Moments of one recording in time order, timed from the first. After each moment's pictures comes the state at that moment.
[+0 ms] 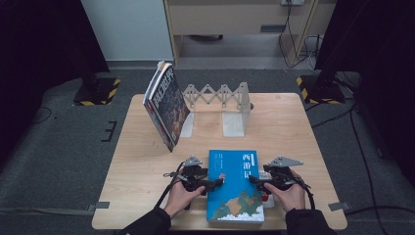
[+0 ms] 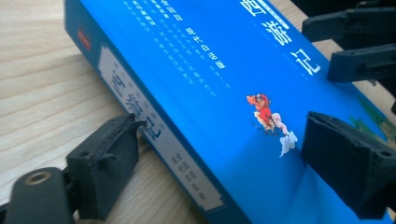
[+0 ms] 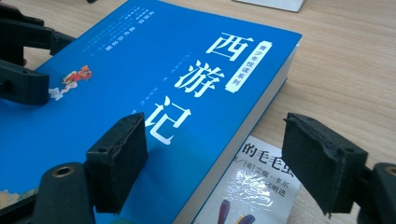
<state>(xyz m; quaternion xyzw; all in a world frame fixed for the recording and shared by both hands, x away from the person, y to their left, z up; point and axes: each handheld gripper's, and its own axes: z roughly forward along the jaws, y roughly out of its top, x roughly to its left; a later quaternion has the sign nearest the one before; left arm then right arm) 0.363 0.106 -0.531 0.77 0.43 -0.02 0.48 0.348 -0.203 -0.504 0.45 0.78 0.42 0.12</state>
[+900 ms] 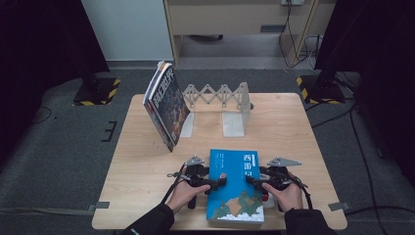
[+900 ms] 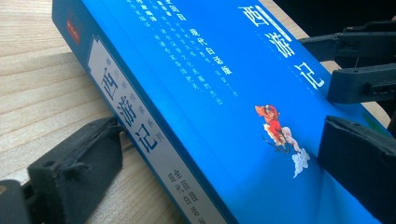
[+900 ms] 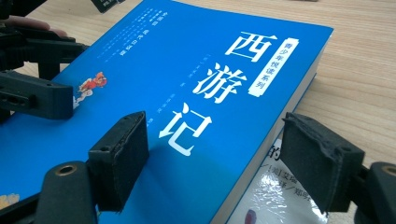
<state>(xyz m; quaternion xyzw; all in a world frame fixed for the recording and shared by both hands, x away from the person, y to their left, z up) 0.369 0.098 -0.542 0.75 0.43 -0.03 0.50 0.350 -0.198 -0.512 0.46 0.76 0.44 0.08</state>
